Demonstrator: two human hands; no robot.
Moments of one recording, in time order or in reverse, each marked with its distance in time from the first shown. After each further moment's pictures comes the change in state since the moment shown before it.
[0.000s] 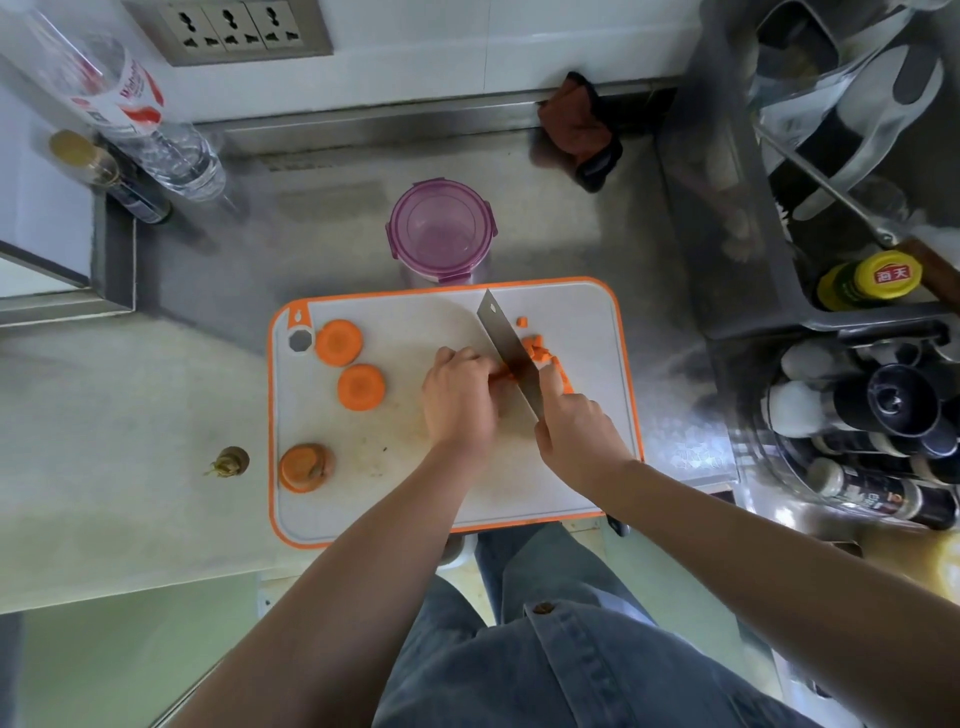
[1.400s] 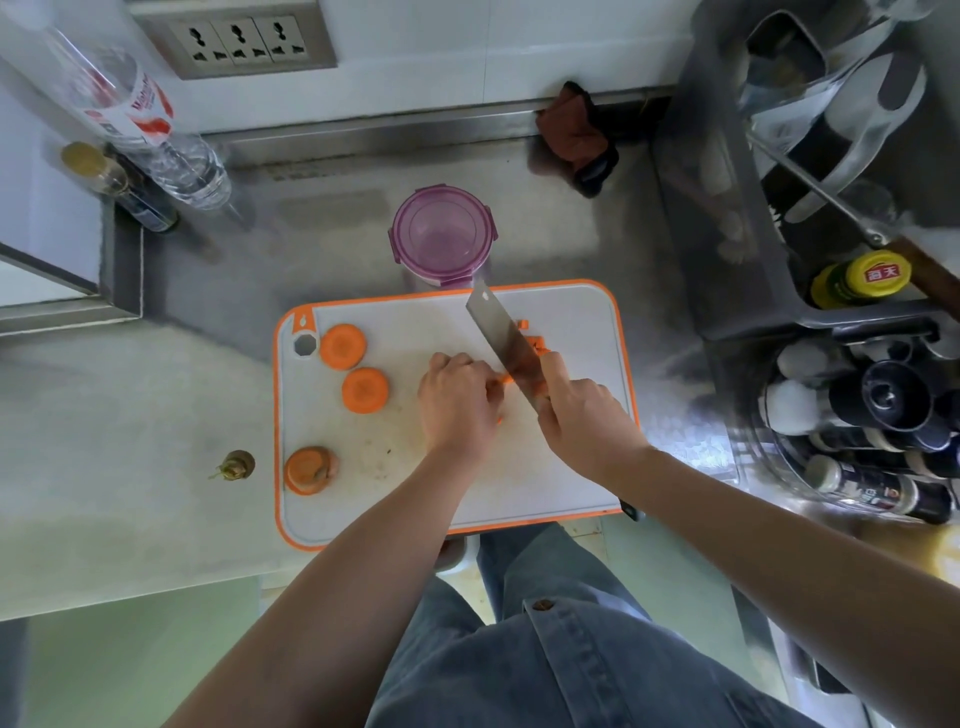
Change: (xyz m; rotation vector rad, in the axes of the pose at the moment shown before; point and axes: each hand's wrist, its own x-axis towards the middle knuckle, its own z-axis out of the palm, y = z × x) left_hand -0.007 0.001 -0.014 -0.020 -0.023 -0.023; right_hand -0.002 -0.004 -0.026 -0.033 0.043 -0.097
